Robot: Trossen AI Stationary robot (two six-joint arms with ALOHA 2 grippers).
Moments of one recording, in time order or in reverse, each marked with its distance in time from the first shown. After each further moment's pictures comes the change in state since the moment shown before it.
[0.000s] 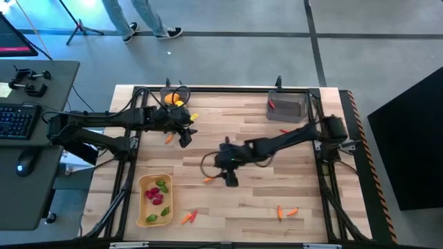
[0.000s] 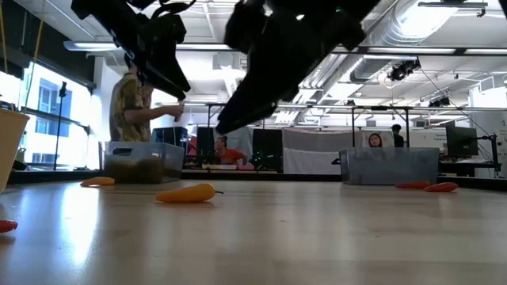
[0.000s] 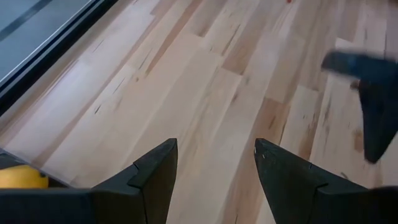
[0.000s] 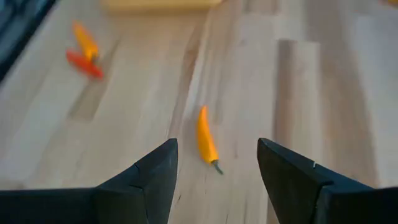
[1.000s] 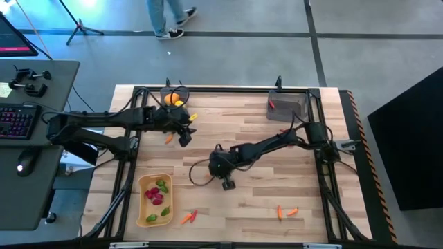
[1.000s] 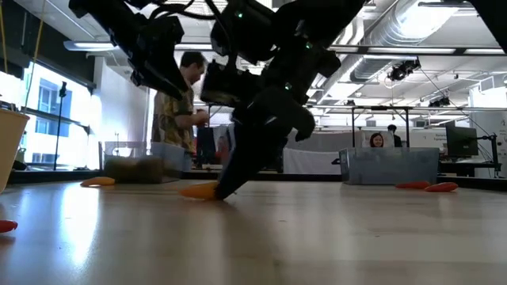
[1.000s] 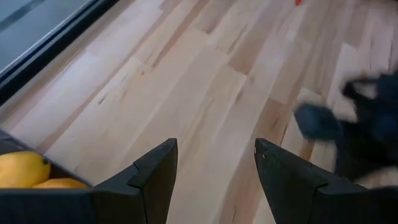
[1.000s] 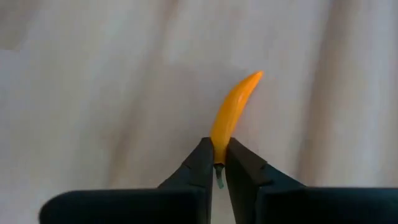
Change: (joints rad) left arm 0.000 -0.010 0.000 -0.022 -0.018 -0.056; right arm -0.013 0.232 0.179 -0.184 -0.002 -0.144
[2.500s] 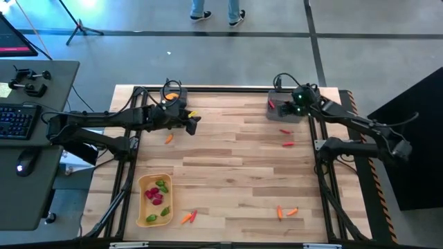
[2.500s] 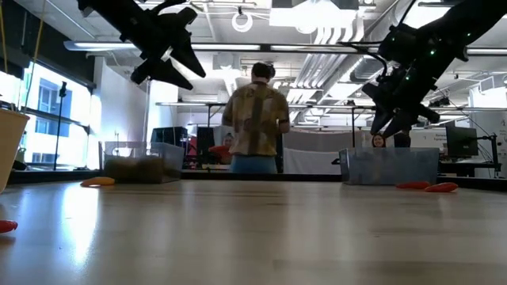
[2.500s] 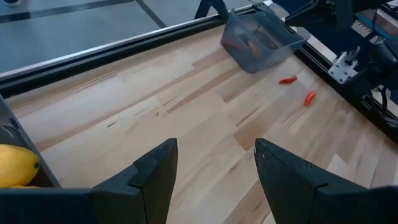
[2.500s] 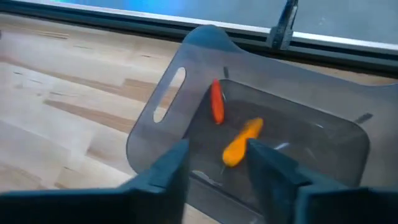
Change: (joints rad) left arm 0.003 0.003 0.000 0.174 -0.164 -0.336; right arm -0.906 -1.137 -0.823 -0.137 0.242 0.571
